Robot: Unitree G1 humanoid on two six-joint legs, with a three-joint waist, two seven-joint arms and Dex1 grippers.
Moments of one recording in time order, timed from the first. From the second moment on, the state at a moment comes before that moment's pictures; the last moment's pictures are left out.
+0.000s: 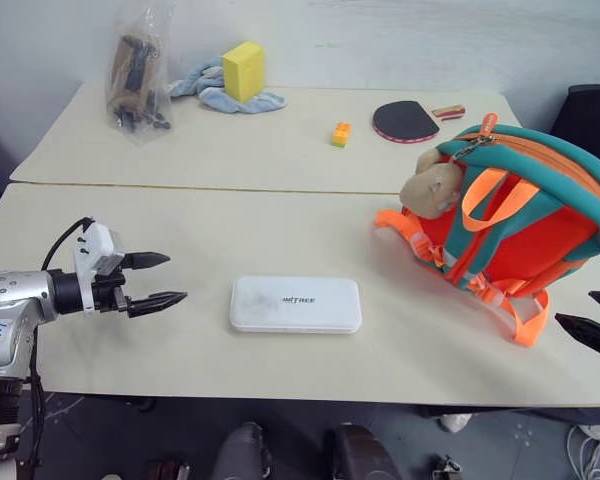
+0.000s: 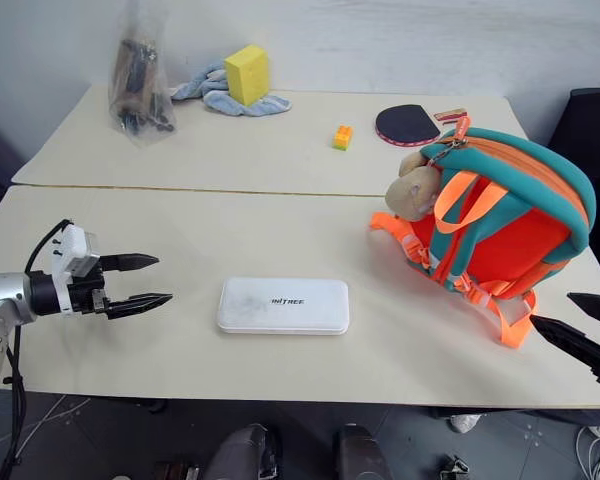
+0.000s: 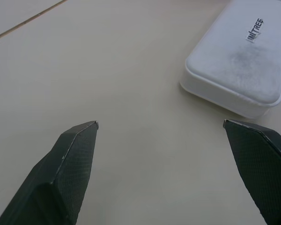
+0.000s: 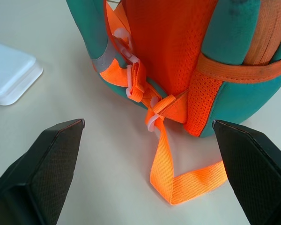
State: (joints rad) left arm -0.26 0.91 0.24 0.13 -0.42 0.35 -1.17; right arm 0.39 -0.91 -0.92 -0.24 0.78 0.68 1.02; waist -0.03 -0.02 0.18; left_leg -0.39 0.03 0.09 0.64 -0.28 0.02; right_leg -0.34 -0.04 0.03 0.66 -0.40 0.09
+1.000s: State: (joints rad) left arm -0.36 0.88 0.07 0.18 -0.30 0.27 -1.18; right arm 0.31 -0.92 -0.59 -0.60 0.71 0.66 0.96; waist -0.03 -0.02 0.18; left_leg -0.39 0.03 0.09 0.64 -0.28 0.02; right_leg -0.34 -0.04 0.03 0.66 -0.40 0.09
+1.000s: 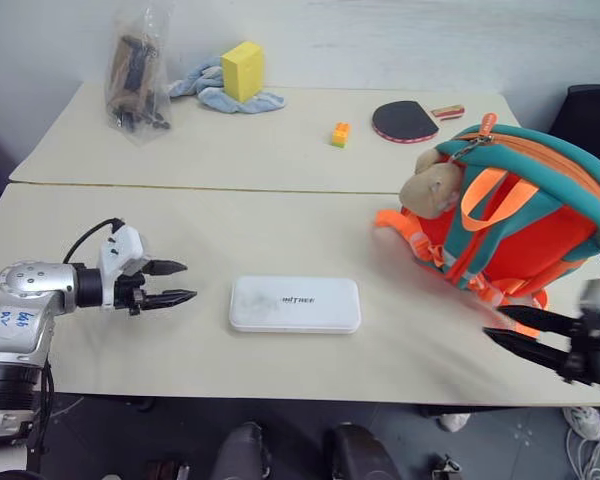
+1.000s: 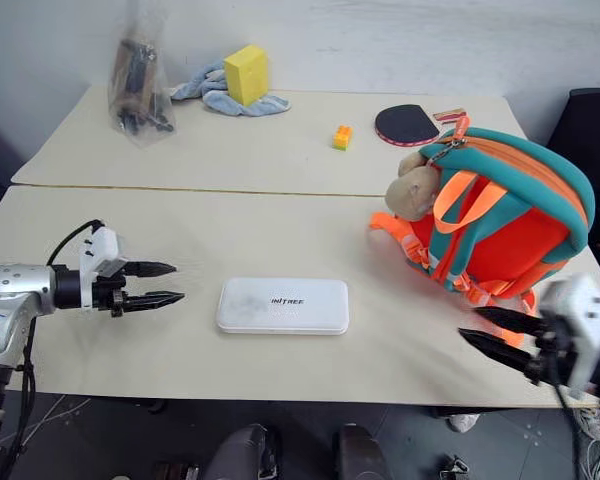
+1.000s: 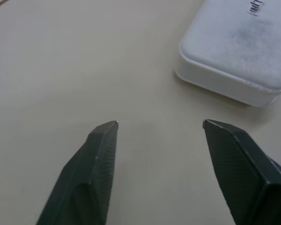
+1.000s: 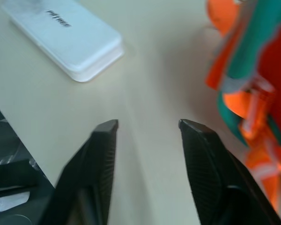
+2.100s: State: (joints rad) left arm -0.59 0.85 -0.16 0.30 -0.28 0.64 -1.35; right arm -0.13 -0.81 0.07 -0.32 0.20 0.50 0.79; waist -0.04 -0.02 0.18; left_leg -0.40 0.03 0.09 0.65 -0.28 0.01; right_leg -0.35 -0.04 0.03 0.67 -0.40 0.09
